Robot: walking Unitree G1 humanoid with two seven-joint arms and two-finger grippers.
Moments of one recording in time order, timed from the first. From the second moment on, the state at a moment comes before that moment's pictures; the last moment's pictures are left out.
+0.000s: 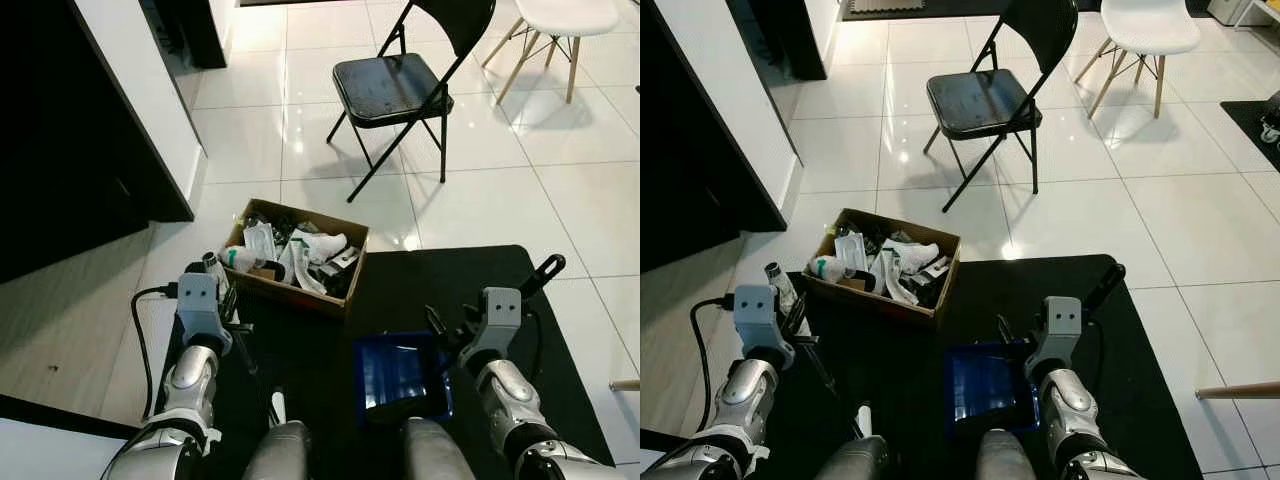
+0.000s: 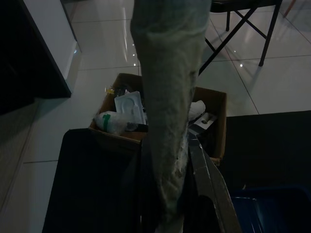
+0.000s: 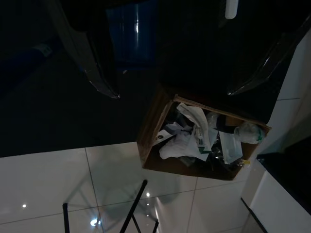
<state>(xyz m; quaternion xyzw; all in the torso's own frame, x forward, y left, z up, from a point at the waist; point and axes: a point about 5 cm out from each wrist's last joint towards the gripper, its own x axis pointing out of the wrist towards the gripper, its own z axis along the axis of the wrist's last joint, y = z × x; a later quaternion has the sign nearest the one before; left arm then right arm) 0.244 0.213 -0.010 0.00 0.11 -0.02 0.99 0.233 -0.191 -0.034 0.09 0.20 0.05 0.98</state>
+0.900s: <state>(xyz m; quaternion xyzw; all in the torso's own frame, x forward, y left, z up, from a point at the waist) 0.245 0.213 -0.009 -0.01 0.11 -0.04 0.99 0.232 -0.188 -0.034 0.09 0.20 0.06 0.97</state>
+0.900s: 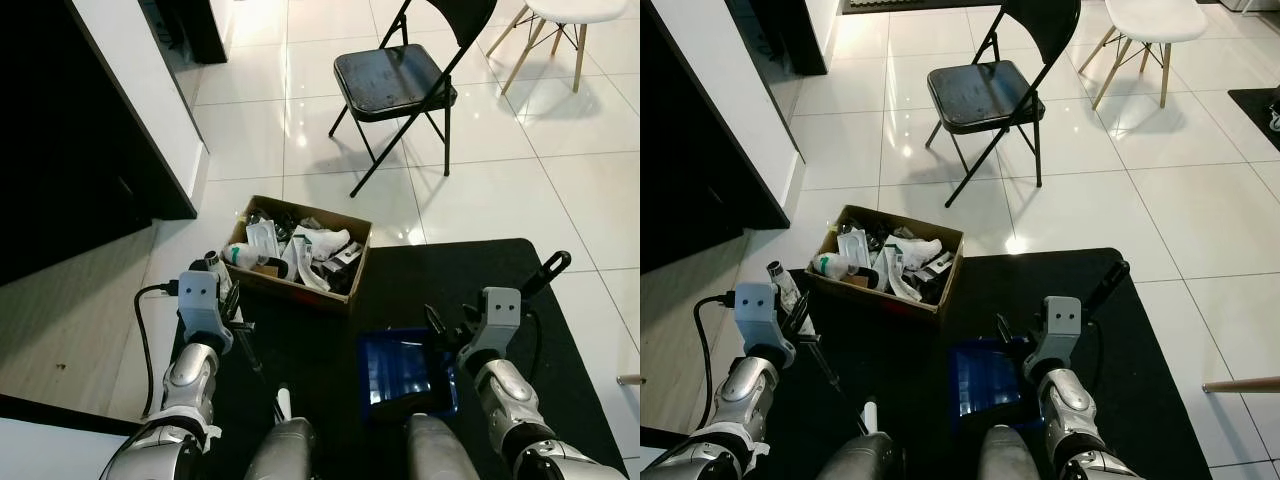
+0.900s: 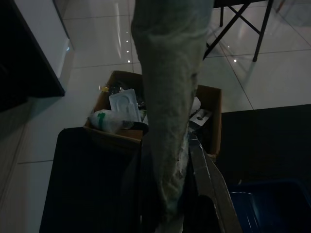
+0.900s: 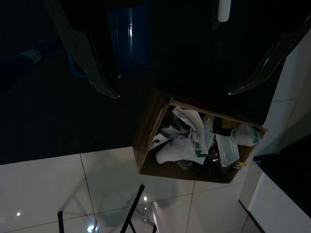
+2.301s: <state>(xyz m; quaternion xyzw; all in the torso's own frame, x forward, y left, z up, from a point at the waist) 0.251 0.210 -0.005 0.00 0.10 -0.04 0.99 0.237 -0.192 -0.031 0.08 0.20 0.05 0.98</state>
